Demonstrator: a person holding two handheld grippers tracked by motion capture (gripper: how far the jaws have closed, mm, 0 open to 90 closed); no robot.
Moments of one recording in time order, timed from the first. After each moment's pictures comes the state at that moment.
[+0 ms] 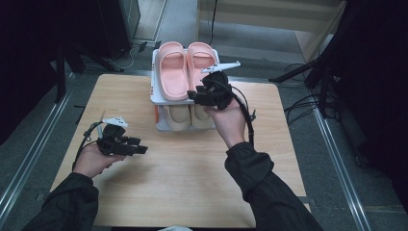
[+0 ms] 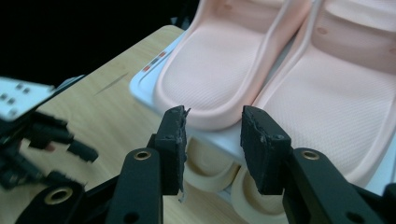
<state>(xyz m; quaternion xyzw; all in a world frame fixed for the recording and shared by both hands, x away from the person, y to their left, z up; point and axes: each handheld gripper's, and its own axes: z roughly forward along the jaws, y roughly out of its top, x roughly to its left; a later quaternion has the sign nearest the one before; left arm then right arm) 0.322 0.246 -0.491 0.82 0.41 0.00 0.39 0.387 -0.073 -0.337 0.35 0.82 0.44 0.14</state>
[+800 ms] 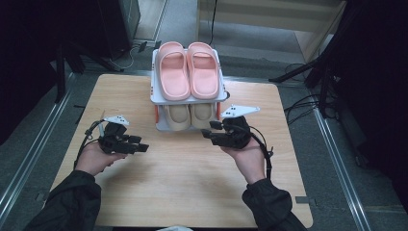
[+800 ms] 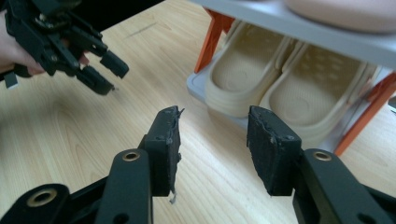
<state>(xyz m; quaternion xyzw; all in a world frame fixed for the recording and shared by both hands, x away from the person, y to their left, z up) 0.326 0.244 -0.489 0.82 0.42 0.00 0.39 0.327 -0.132 -0.404 0.31 0.83 0.45 0.11</state>
